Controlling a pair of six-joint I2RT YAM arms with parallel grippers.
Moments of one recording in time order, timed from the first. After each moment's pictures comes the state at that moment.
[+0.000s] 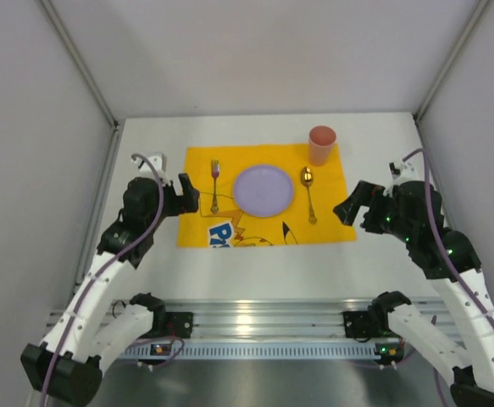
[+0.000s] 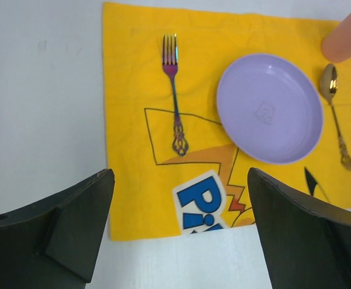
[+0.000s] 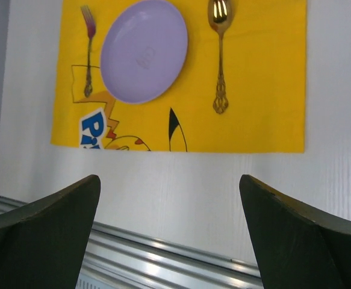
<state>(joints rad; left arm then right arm) -0.31 0.93 0.92 -0.41 -0.09 -0.33 0.35 0.74 1.10 -0.85 -0.06 0.50</state>
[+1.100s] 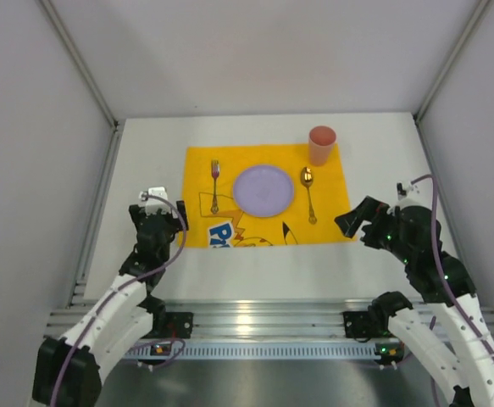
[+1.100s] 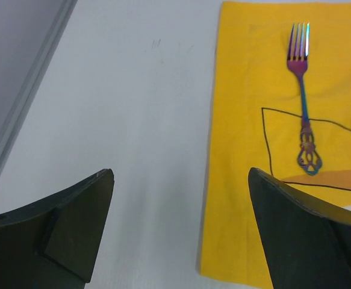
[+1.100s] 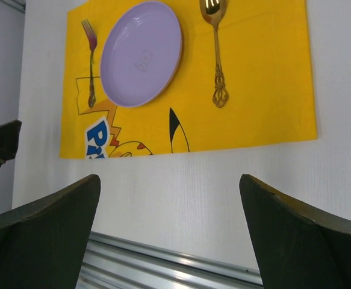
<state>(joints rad) -0.31 0.69 0.30 0.14 -0.44 -0.07 0.35 0.52 0.78 -0.73 -0.02 0.65</state>
